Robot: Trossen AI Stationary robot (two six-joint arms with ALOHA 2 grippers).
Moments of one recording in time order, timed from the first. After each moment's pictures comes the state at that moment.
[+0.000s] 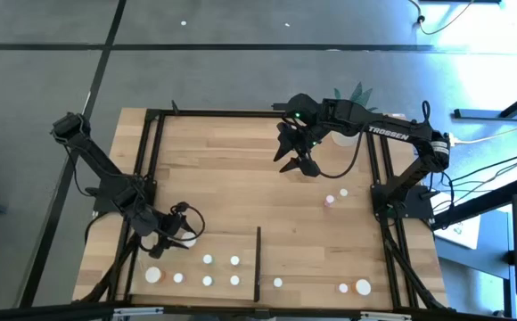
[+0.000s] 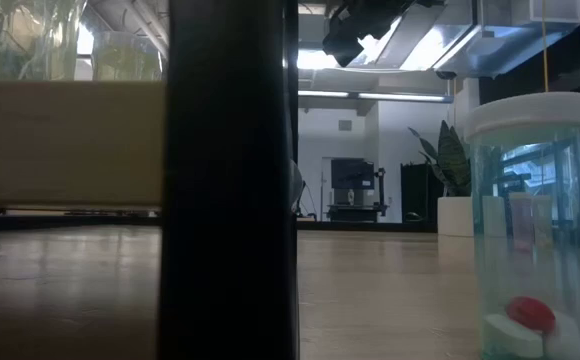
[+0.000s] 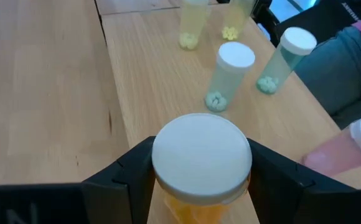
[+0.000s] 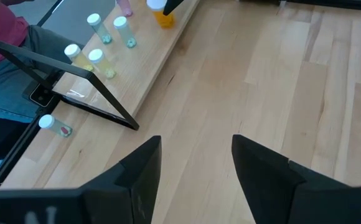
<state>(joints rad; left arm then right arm) -0.80 0.86 0.34 -0.12 -0.30 -0.39 -0.30 1.62 1.58 -0.88 -0.61 -0.45</state>
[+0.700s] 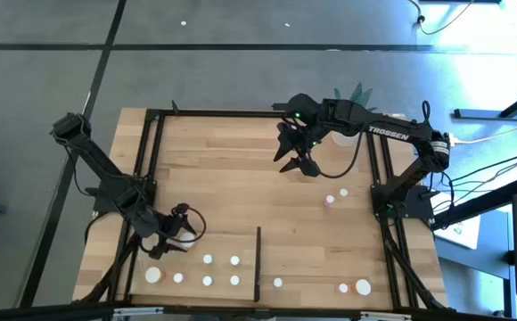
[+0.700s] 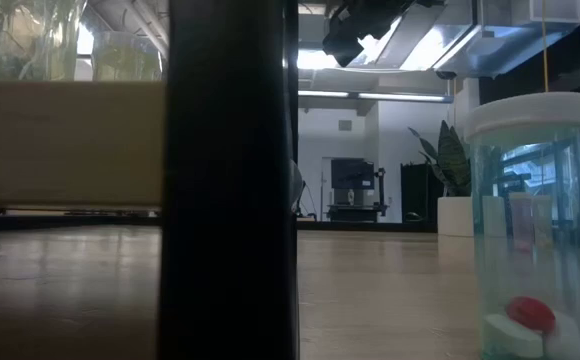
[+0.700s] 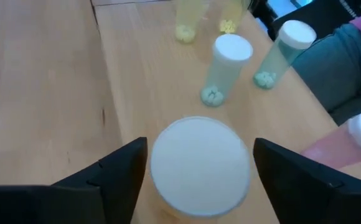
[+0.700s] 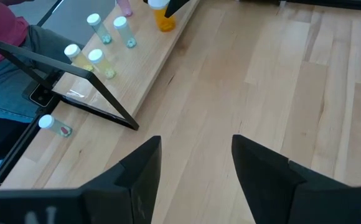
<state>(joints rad) -0.80 0.88 0.34 -0.11 -0.29 -0.41 -0.30 1.62 1.58 -0.88 -0.61 -0.45</state>
